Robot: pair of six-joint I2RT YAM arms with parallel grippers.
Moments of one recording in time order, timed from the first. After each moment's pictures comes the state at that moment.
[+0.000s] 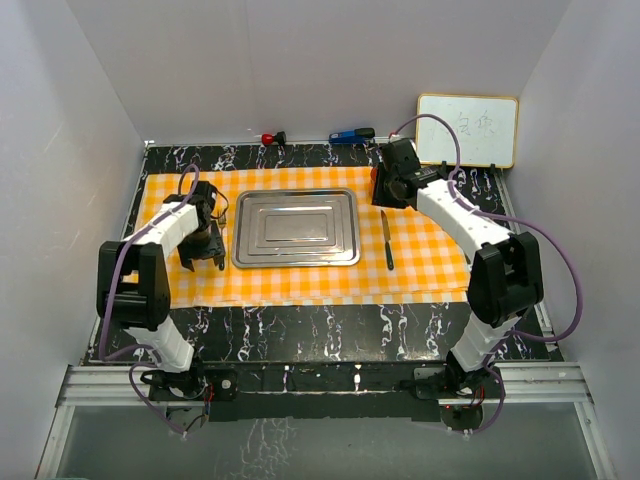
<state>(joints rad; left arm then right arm) -0.09 1.69 1.14 -0.87 -0.28 -0.41 0.36 1.73 1.46 -0.59 0.12 0.42</state>
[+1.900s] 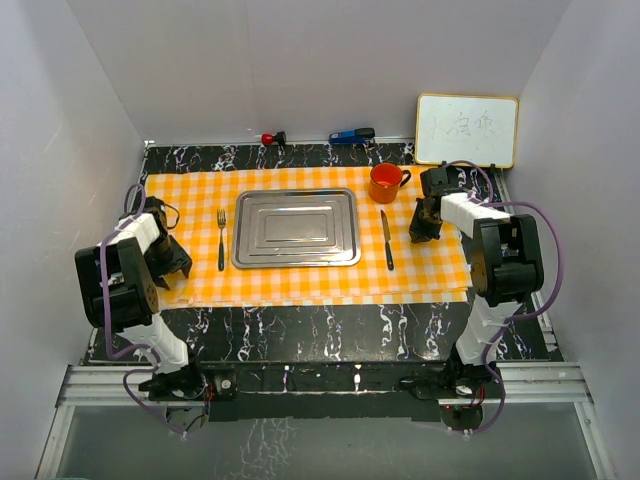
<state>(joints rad) 0.25 1.70 1.03 -0.80 -0.18 -0.46 0.08 1.86 1.20 -0.51 0.02 0.44</state>
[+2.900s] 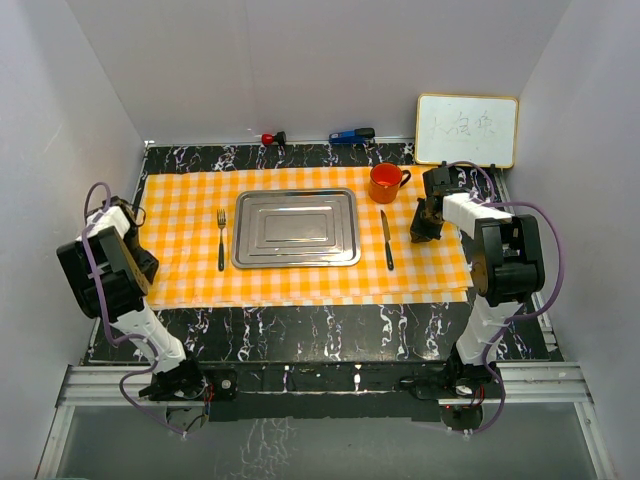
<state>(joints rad) 0.45 1.83 1.19 -0.94 -0.38 -0.44 0.07 1.86 1.20 -0.50 -0.01 0.44</state>
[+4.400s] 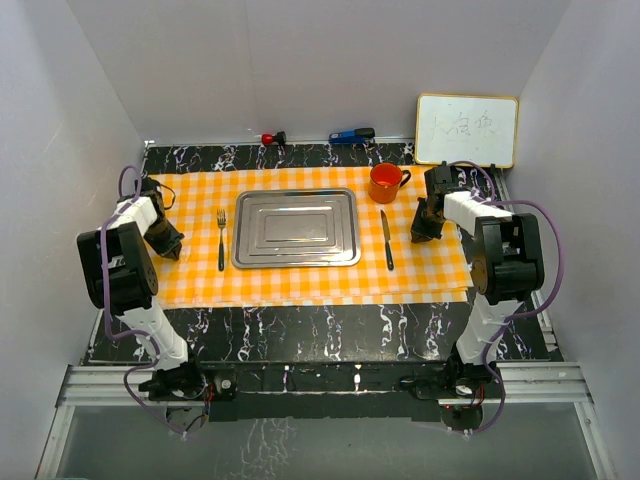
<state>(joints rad) 0.26 1.84 1.24 -0.77 -0.16 -0.49 0.06 1.87 1.22 -0.52 -0.04 0.42</state>
